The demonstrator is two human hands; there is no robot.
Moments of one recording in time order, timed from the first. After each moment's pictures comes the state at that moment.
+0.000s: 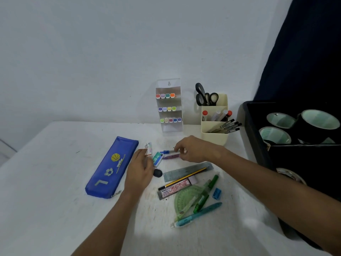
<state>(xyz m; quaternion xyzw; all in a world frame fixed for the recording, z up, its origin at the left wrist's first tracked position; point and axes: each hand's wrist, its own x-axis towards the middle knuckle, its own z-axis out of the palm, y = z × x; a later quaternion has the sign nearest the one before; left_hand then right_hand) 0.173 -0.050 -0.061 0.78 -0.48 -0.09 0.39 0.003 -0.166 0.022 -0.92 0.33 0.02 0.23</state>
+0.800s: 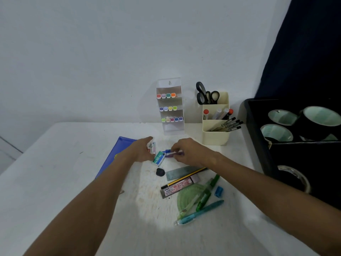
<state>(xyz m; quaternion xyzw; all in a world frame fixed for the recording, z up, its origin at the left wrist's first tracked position) 0.226 -0.111 -0.010 0.80 -0.54 -0.27 0.03 0.014 -0.161 0.000 -0.91 0.32 -0.05 0.25</state>
